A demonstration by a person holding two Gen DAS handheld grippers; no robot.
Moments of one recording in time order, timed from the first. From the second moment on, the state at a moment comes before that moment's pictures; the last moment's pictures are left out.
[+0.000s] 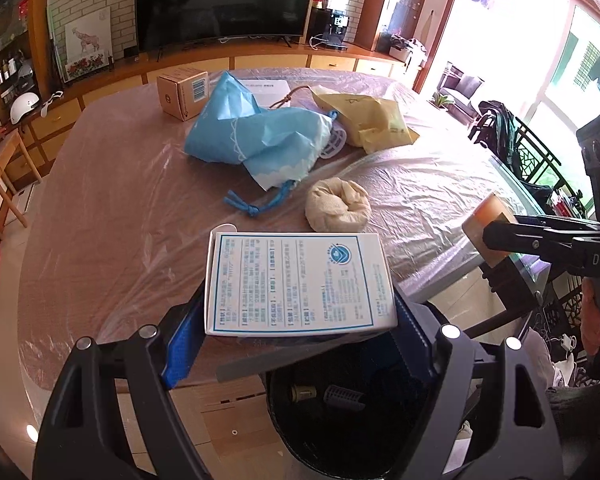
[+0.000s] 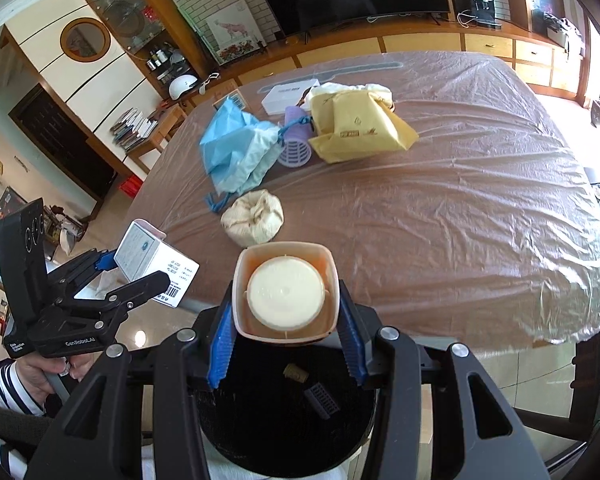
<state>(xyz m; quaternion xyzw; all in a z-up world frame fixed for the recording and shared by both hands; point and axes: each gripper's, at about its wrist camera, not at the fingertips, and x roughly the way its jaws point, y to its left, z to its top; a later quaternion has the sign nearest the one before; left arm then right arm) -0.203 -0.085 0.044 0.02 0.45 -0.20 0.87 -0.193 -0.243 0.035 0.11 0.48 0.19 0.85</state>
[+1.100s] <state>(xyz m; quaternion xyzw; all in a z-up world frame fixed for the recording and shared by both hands) -0.275 -0.119 0.022 0.08 0.47 -0.26 0.84 -0.255 -0.233 0.004 0.05 0.52 0.23 0.82</state>
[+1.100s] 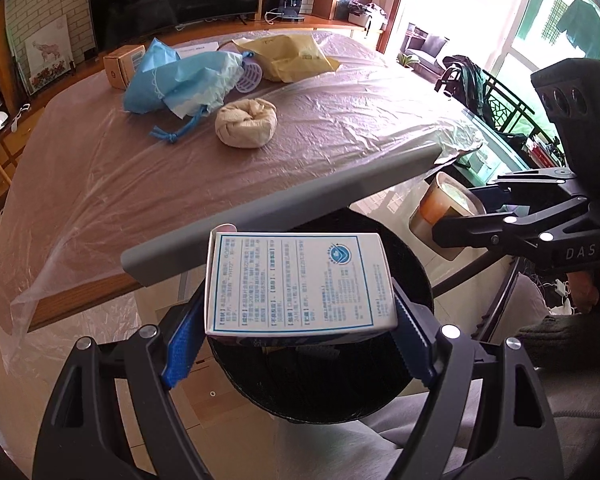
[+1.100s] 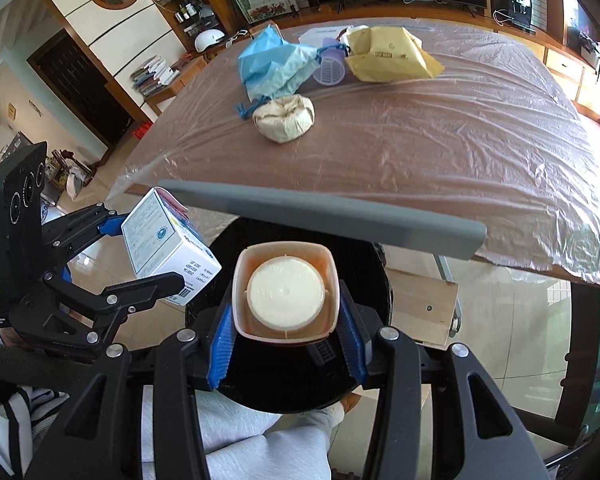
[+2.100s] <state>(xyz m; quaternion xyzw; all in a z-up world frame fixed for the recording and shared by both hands) -0.278 -0.126 -0.020 0.11 0.51 -0.23 0.82 -0.252 -0.220 -0.043 0.00 0.56 0.22 0.80</state>
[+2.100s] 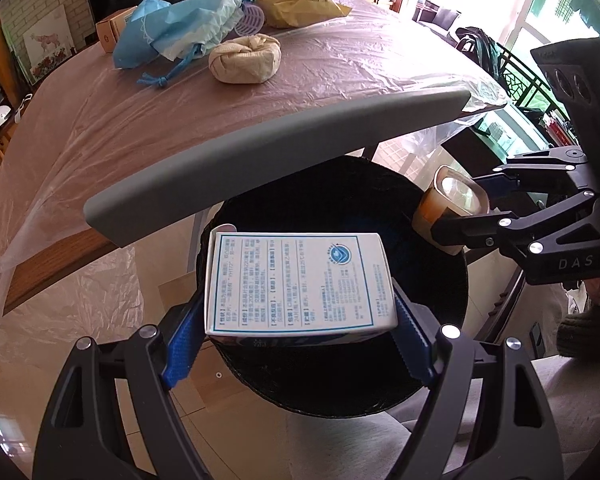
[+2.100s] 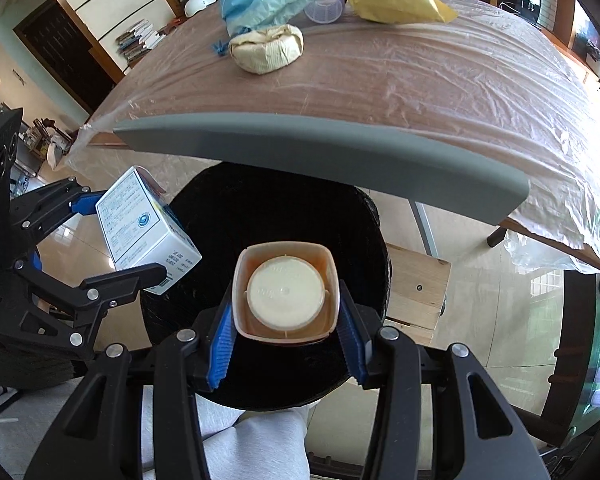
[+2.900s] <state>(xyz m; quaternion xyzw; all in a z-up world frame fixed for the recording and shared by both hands) -0.270 -0.134 -0.062 0.14 0.54 -0.23 0.80 -0.245 -0.205 -0.076 -0.03 0.58 0.20 0.79</state>
